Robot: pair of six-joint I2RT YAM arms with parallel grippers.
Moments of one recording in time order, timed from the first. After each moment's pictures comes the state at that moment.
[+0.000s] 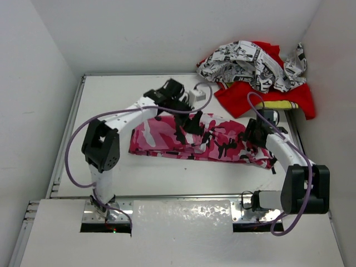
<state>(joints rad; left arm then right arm) -0.60 1.91 1.58 -0.63 0.64 0.12 -0.03 1.32 0.72 -0.42 0.17 0.35</state>
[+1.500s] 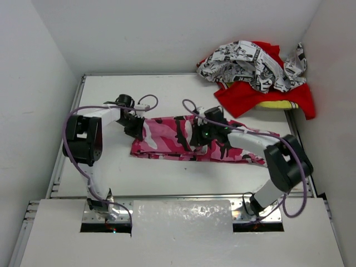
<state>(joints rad) -0.12 1.88 1.19 -0.64 0.40 0.23 0.55 1.66 0.85 -0.09 -0.31 0.25</state>
